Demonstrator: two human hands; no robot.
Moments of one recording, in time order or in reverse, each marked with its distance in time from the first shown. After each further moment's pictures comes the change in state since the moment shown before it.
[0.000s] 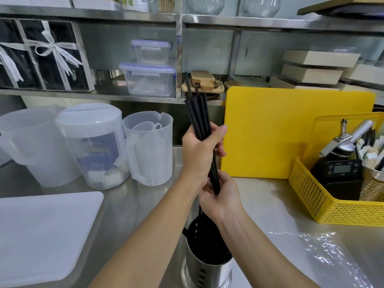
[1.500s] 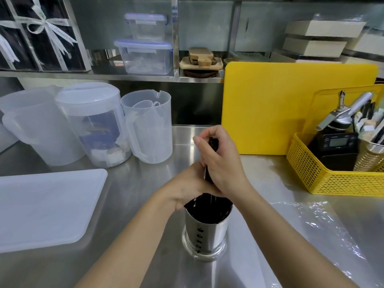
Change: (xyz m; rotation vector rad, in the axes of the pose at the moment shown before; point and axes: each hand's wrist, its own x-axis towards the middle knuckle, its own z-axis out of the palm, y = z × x) left_hand -0.080 -0.014 -0.045 0.553 -0.576 -0.444; right_hand -0.047 -0.007 0.001 -1.312 -0.413 -0.757
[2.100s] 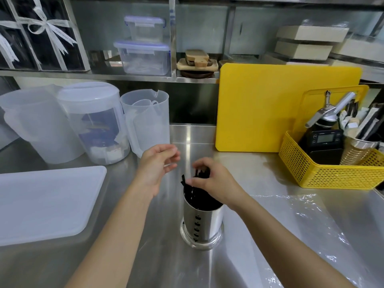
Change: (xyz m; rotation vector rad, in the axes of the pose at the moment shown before) left_hand -0.020 -0.015 -0.037 -0.471 0.628 -0.078; right_hand -0.034 0.039 -0.013 -0.370 -0.257 0.312
